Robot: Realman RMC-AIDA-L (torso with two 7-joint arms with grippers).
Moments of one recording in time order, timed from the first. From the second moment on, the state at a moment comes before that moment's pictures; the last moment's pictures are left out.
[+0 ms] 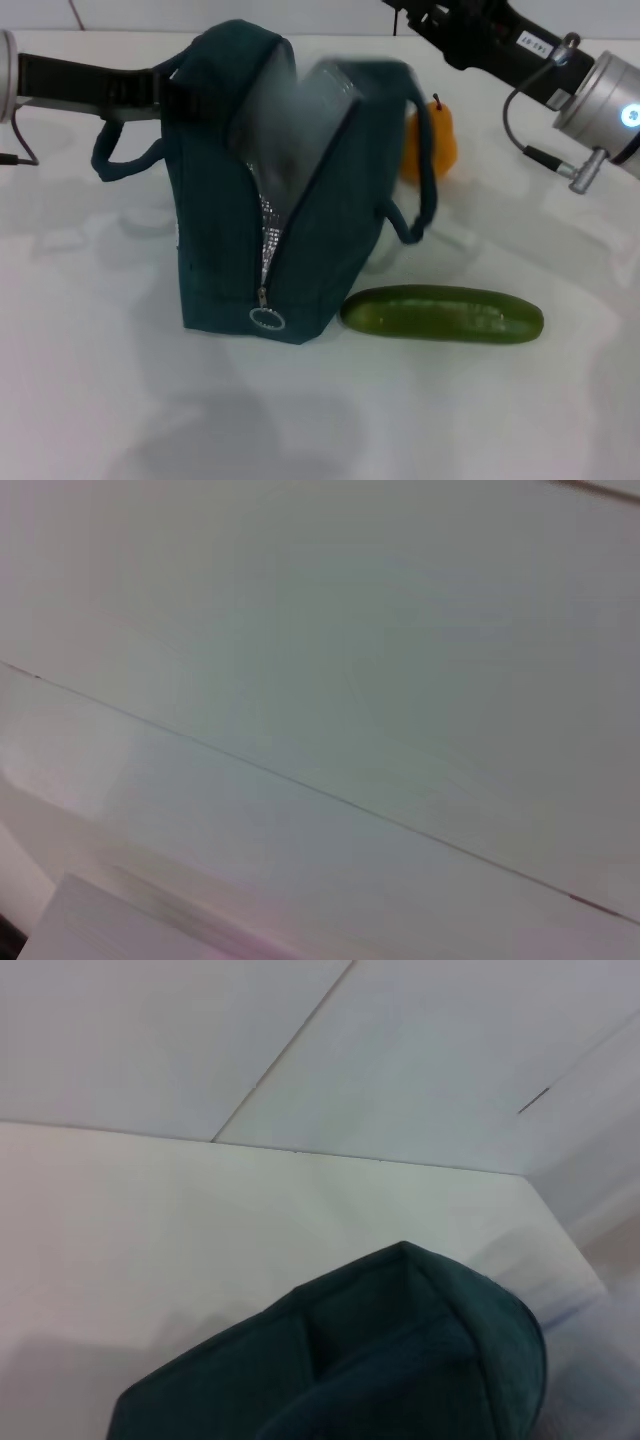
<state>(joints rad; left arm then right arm) -0.60 -2.00 0.74 1.10 2.16 1.65 -2.49 0.93 2.03 -0.75 0.08 -1.25 -1.47 1.77</state>
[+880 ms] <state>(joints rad) -0.55 -2.01 0.74 1.10 2.15 1.62 -2.45 0.65 1.96 -1.07 -0.49 -1.40 -1.58 1.75</state>
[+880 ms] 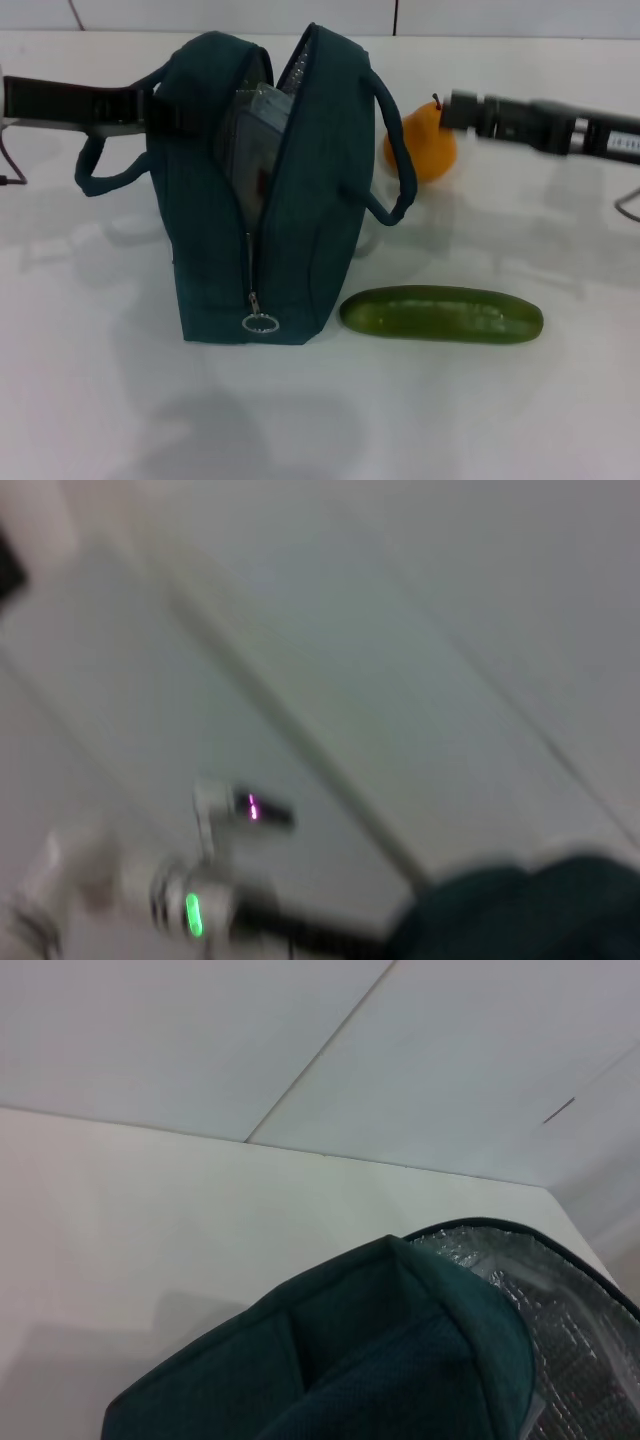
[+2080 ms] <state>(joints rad) -0.53 -2.02 0.74 1.10 2.12 1.61 -2.43 0.96 2.02 -1.53 -1.19 -2.40 -1.63 2.26</state>
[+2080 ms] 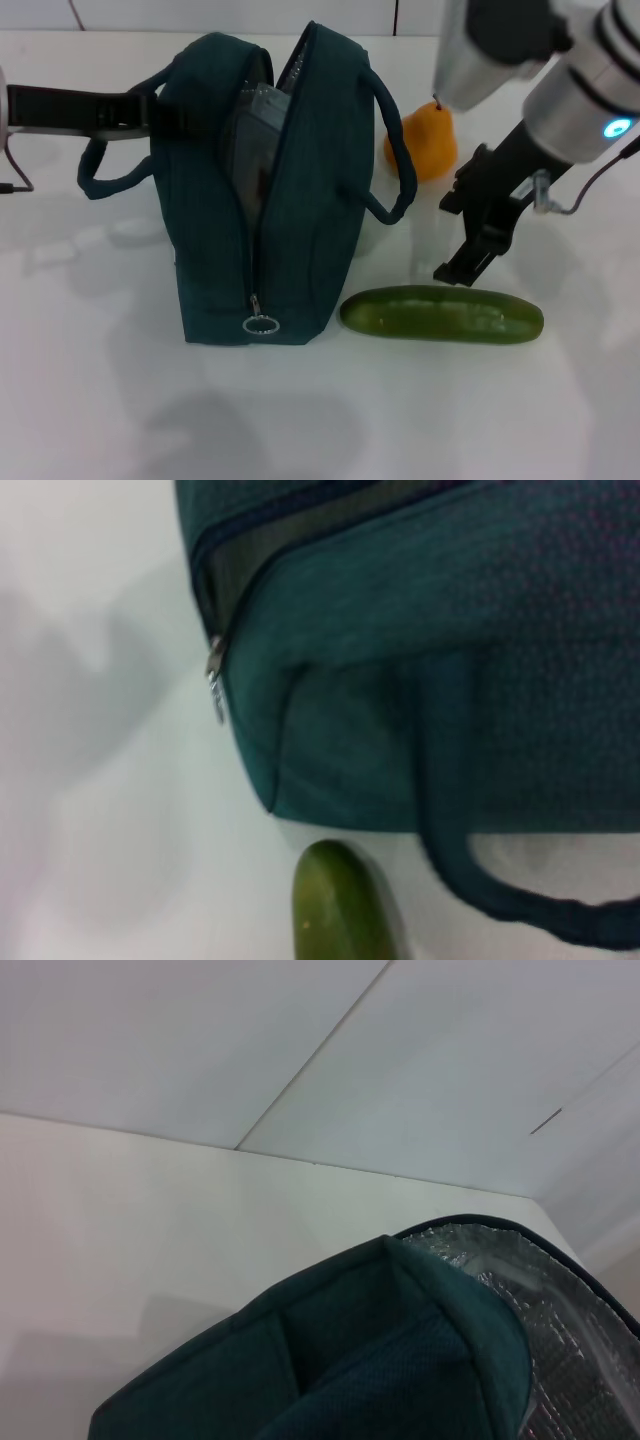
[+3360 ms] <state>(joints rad) -0.54 -2.03 0.74 1.04 2.10 1.59 -2.40 0.99 2.03 -1.77 -1.02 -2.31 -1.45 2.26</state>
